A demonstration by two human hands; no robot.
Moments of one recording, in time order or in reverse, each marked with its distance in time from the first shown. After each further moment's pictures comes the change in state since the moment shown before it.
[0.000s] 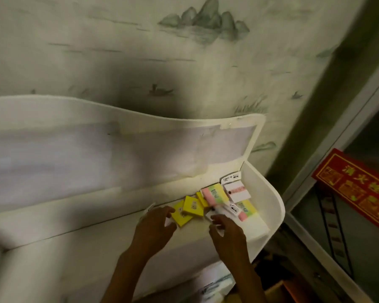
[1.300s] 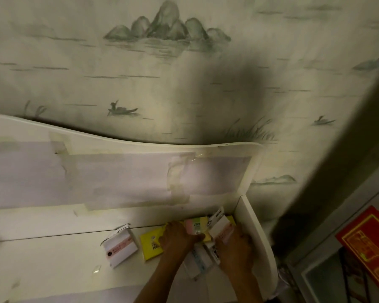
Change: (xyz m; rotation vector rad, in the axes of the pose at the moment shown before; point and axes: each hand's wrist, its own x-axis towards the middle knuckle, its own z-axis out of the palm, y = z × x) left_hand 0.149 0.104 0.152 0.093 0.003 -0.730; right_hand 0.177 0.092 -0.040 -0.486 -0.029 0.034
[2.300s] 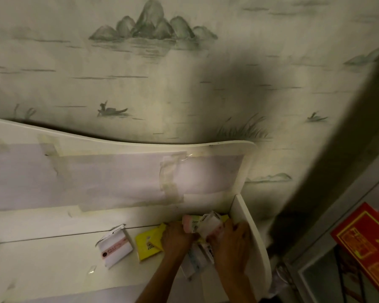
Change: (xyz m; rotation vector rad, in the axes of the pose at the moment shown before) left_hand -0.013 0.013 0.005 -0.263 0.043 0.035; right_hand -0.002 -0.004 -0.007 -0.037 0.111 -0.063
